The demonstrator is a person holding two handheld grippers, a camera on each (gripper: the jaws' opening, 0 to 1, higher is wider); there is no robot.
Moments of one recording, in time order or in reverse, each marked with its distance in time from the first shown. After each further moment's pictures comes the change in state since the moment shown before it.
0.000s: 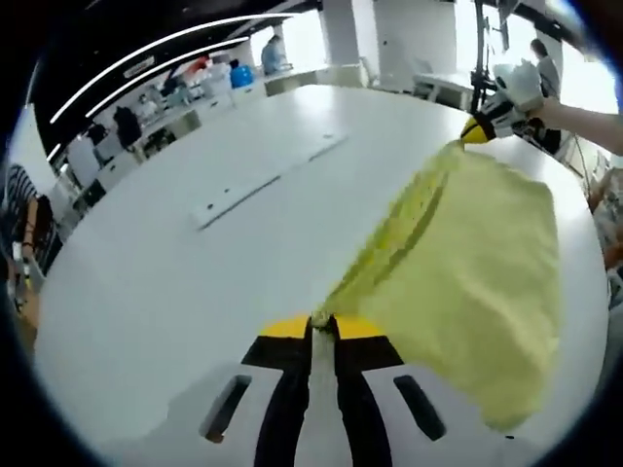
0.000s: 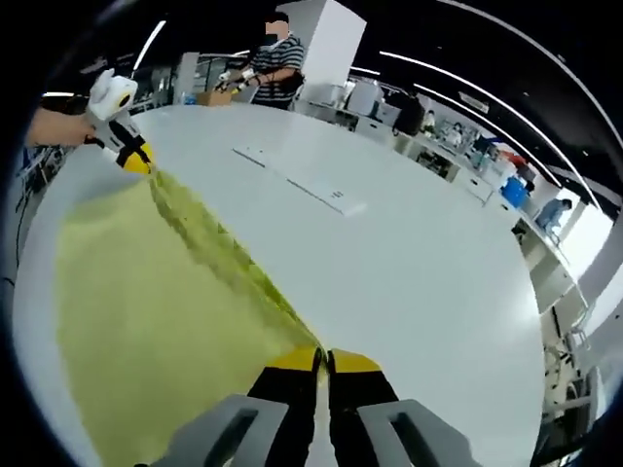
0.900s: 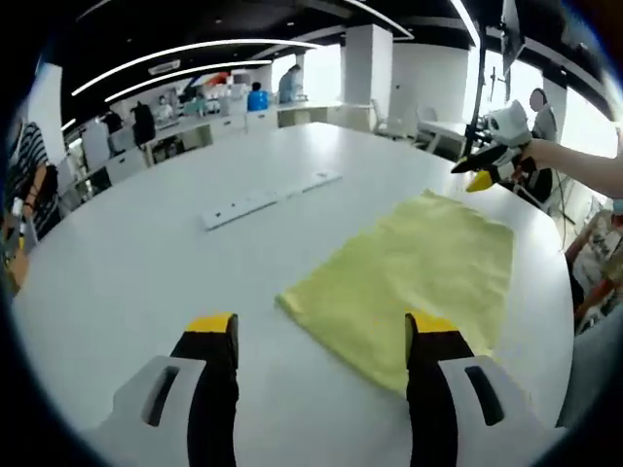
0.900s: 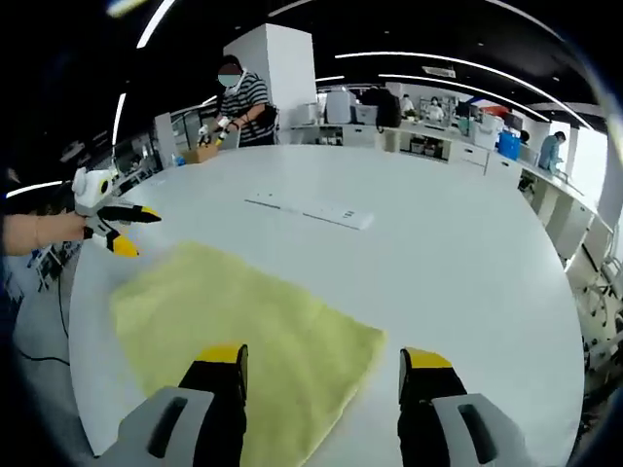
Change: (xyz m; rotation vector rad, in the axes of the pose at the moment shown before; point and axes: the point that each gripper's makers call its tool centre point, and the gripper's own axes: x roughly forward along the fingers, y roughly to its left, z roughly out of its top) left arm -0.073 -0.038 -0.004 -0.136 -0.184 -0.086; right arm -0.064 0.044 0.011 0.253 -0.061 0.166
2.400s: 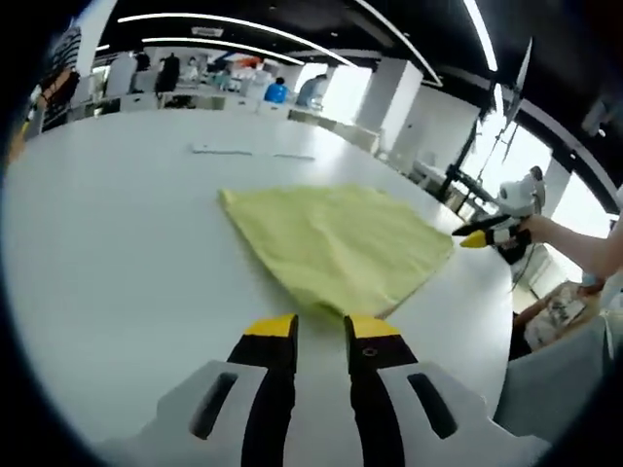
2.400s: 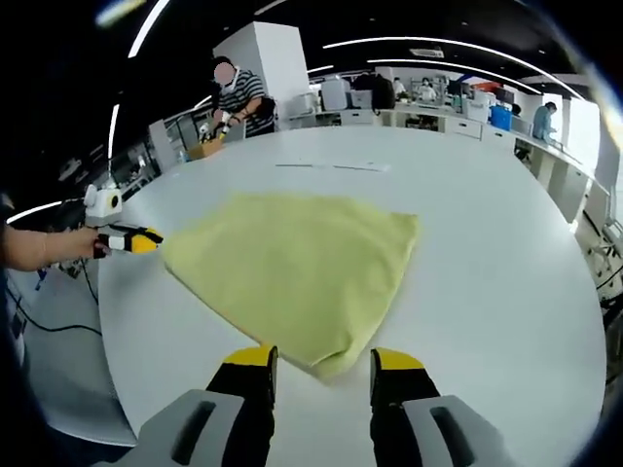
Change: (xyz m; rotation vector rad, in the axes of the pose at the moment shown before) left arm -0.038 -0.079 -0.079 -0.355 -0.078 -0.097; right arm -0.058 0.060 -0.110 0.106 0.050 0.022
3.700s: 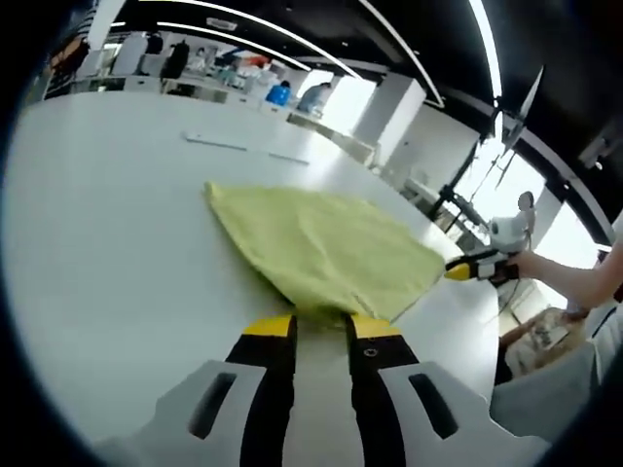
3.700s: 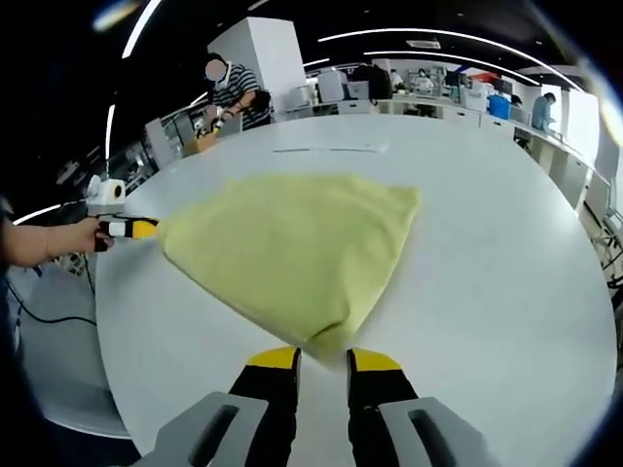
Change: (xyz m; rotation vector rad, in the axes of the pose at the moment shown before) left arm 0.023 -0.019 0.014 -0.066 -0.047 -0.086; right arm 0.009 -0.005 -0.020 0.008 0.029 0.002
